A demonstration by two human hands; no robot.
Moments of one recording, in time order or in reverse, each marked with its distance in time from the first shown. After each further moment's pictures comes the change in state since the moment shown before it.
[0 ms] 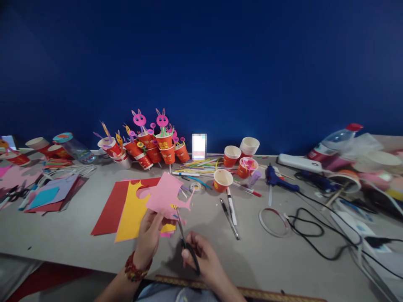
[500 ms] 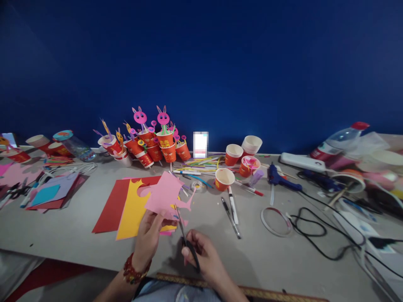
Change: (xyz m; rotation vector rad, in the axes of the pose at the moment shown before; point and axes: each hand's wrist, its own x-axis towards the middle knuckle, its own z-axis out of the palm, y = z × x) left_hand -0.008 0.014 0.001 0.108 0.013 -0.021; right_hand 0.005 0.000 0.000 -0.007 0.007 -0.015
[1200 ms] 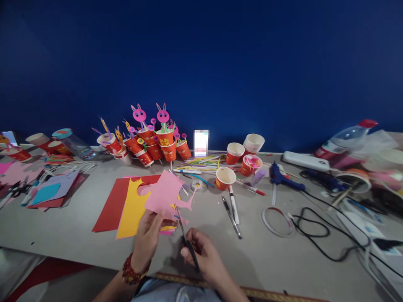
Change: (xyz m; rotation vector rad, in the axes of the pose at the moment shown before) left_hand -0.001 0.003 0.002 0.016 -0.015 -0.028; right_hand 0.002 0.002 -0.001 -0.008 -0.001 0.015
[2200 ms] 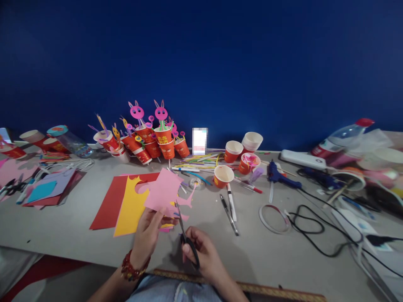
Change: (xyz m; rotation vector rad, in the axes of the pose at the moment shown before) left_hand 0.001 -0.004 0.003 -0.019 -0.004 -0.034; right_hand -0.004 -0.002 0.000 0.055 -0.003 0.026
